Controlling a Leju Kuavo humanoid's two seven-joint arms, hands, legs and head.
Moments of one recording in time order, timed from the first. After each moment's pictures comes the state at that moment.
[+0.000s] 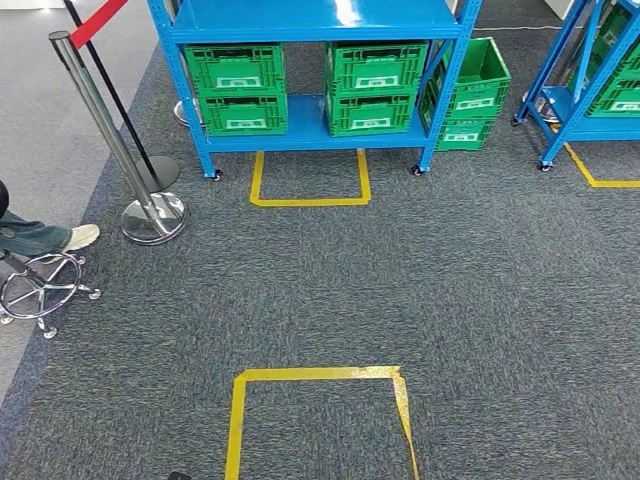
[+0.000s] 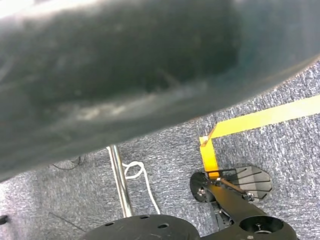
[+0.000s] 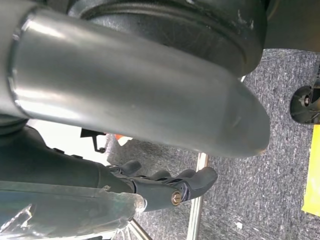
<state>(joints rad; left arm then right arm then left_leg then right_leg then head) -0.04 -0.23 1.35 -0.29 -1.39 0.29 -0.24 -0.03 0.08 0.36 -0.19 -0.17 -0.16 0.43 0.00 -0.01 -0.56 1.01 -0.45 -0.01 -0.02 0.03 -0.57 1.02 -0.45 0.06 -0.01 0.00</state>
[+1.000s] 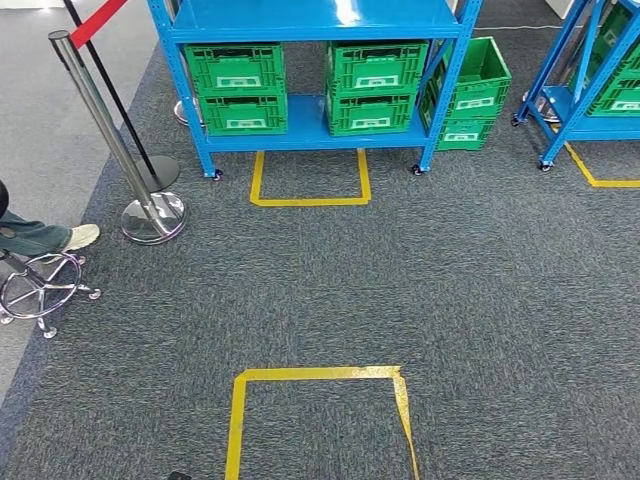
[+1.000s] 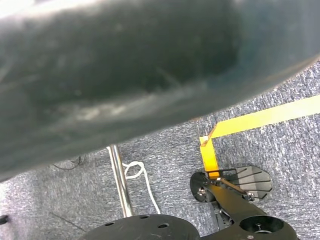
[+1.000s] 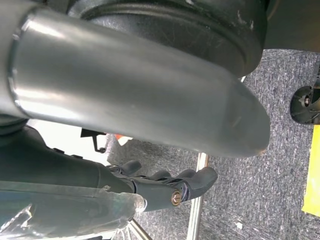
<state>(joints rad) -0.04 -0.23 1.35 -0.28 -1.39 0.29 -0.24 -0.03 0.08 0.36 -0.19 -0.17 -0.16 0.43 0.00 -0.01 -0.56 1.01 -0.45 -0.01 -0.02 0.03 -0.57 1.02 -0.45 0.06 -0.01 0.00</state>
